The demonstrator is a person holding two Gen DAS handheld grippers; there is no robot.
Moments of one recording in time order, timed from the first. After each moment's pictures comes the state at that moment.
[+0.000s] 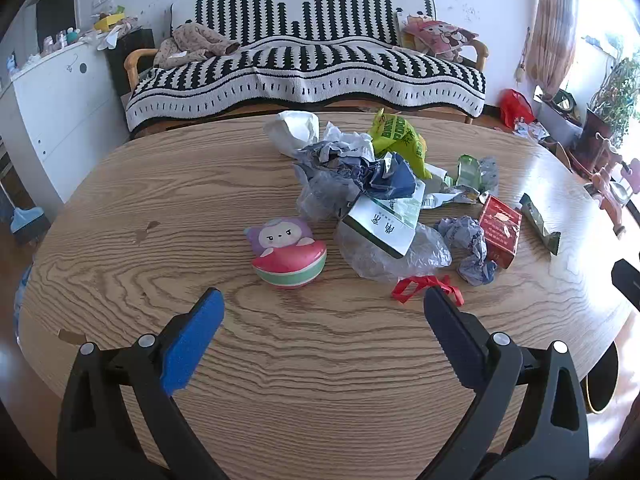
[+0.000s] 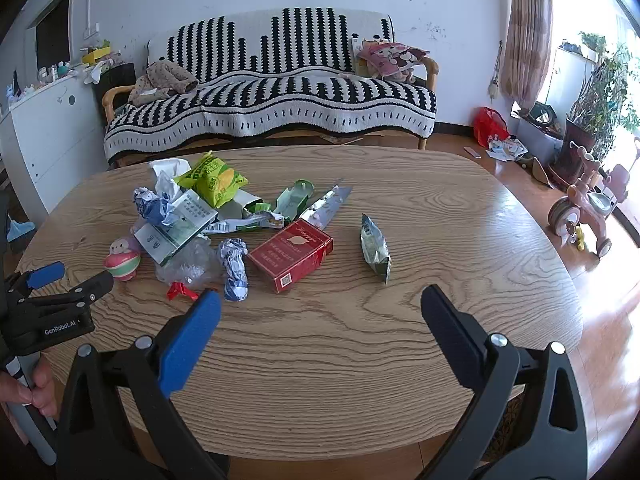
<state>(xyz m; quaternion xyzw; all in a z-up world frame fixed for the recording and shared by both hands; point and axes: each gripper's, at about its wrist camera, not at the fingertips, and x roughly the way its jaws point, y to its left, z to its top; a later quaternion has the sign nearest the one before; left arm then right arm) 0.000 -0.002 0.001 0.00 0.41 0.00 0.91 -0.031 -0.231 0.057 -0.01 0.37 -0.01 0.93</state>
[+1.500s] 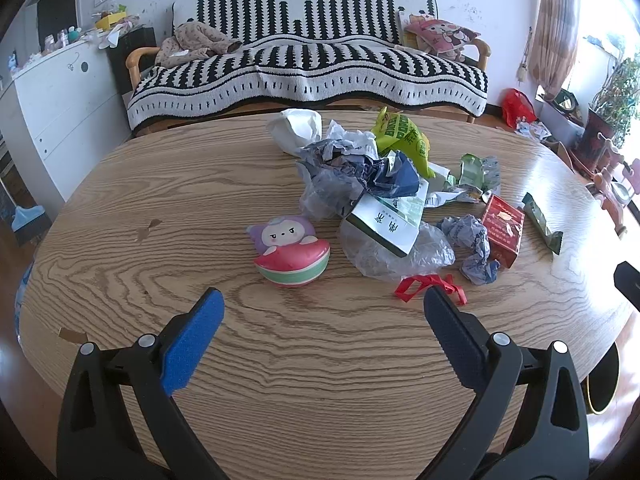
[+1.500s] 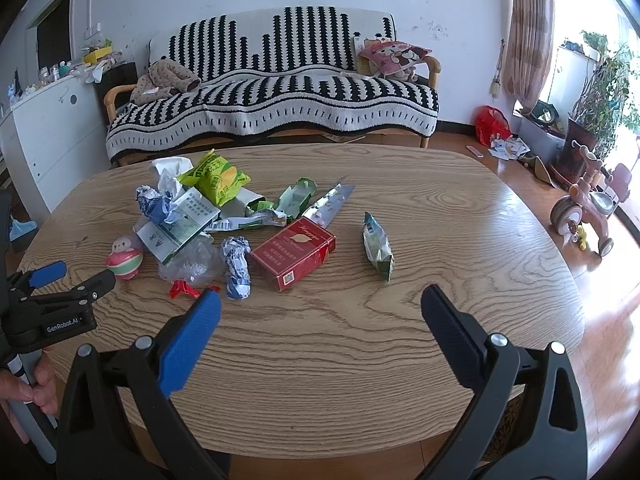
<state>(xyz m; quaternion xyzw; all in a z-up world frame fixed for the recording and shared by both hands) -0.001 0.001 0.000 0.00 0.41 0.00 0.91 -0.028 -0.232 0.055 0.00 0.37 0.00 0.93</state>
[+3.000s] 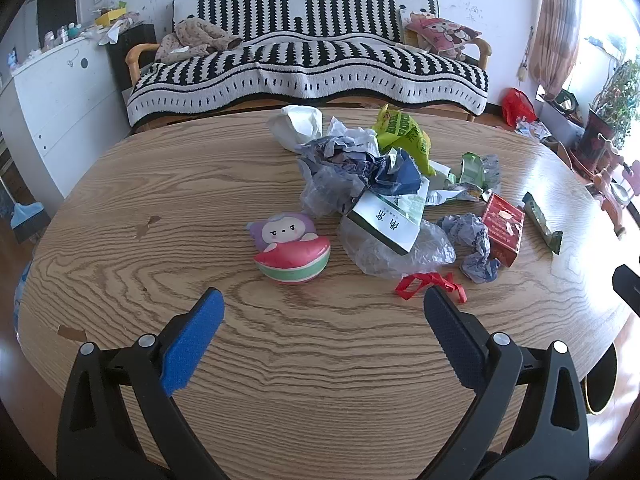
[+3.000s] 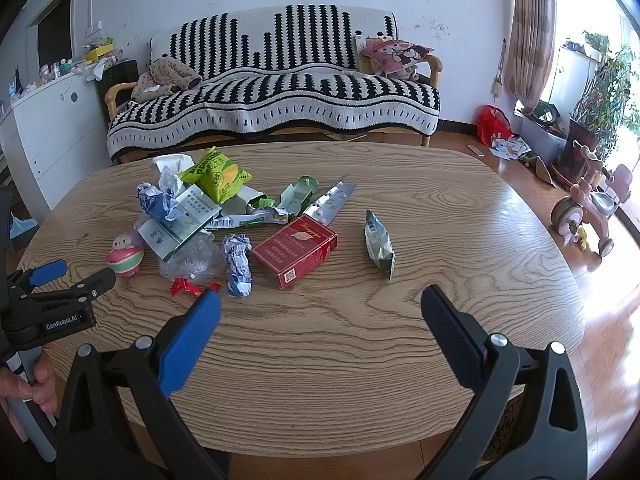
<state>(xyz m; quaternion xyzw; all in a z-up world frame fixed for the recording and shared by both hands) -0.002 0.003 -0.005 0.00 0.41 0.00 0.91 -0.027 -0.231 0.055 0.00 0.37 0.00 0.93</state>
